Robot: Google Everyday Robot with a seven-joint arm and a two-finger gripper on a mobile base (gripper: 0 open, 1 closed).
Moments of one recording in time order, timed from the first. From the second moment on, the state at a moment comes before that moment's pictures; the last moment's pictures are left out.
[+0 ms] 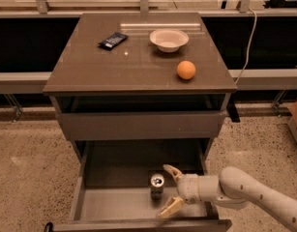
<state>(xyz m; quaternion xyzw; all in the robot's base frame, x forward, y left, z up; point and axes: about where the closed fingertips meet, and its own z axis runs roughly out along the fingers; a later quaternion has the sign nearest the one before) 0.457 -0.054 0.489 -0.50 0.66 0.38 0.41</state>
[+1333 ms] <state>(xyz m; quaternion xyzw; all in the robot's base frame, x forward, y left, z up) 0.496 -0.026 0.459 -0.52 0.64 0.35 0.45</state>
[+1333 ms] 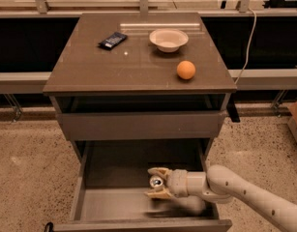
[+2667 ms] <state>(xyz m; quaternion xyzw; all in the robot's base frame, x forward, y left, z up) 0.496 -0.048 0.617 -0.56 0.55 0.37 0.51</state>
